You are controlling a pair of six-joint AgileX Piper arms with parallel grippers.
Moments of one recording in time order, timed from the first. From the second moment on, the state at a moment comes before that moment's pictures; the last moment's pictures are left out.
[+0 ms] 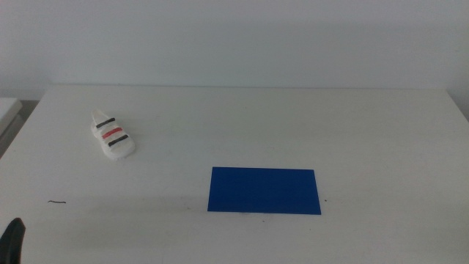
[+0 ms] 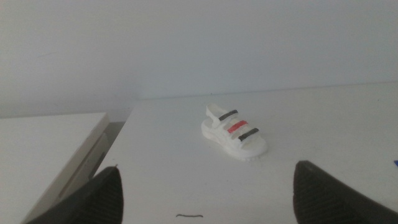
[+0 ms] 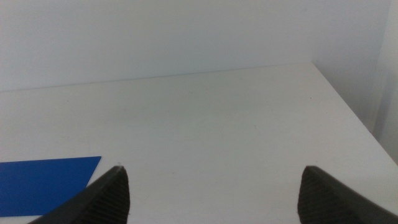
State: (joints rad) left arm 0.03 0.00 0.00 -0.01 0.19 0.06; right arm 0.03 0.00 0.00 -0.04 0.27 0.14
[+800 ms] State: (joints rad) left arm 0.03 1.36 -1.29 -0.06 0.94 -0.24; right arm 0.03 0.00 0.00 -0.04 0.27 0.14
